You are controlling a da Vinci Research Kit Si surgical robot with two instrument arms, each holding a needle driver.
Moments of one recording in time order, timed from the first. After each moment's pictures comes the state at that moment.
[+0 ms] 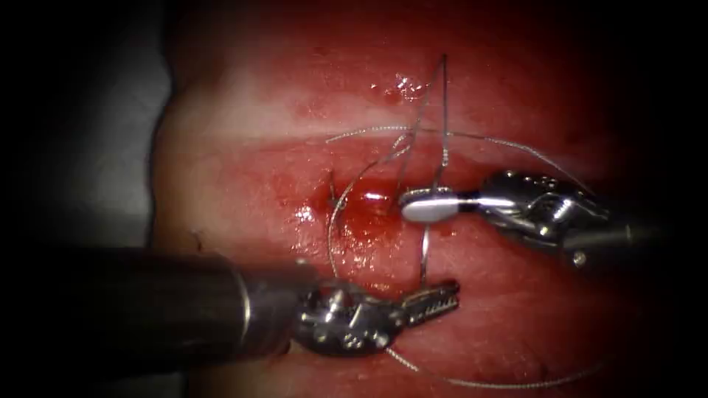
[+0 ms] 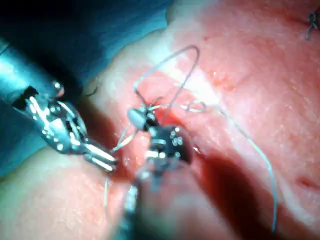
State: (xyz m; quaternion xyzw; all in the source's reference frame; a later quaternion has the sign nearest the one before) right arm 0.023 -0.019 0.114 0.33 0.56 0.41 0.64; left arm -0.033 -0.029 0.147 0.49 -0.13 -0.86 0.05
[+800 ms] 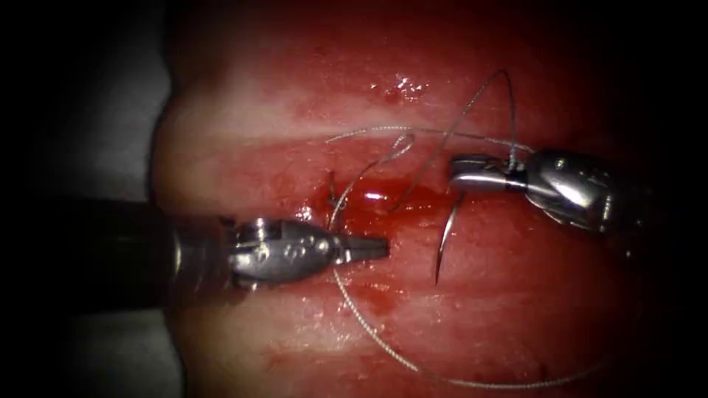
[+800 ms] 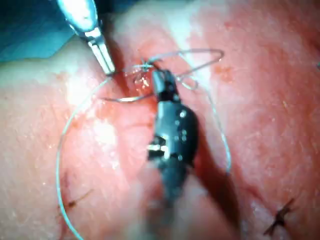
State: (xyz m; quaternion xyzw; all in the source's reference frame) right arm 0.021 -0.019 0.114 0.15 0.66 0.22 0.70; left arm -0.028 -0.021 0.151 0.40 0.14 -0.88 -0.19
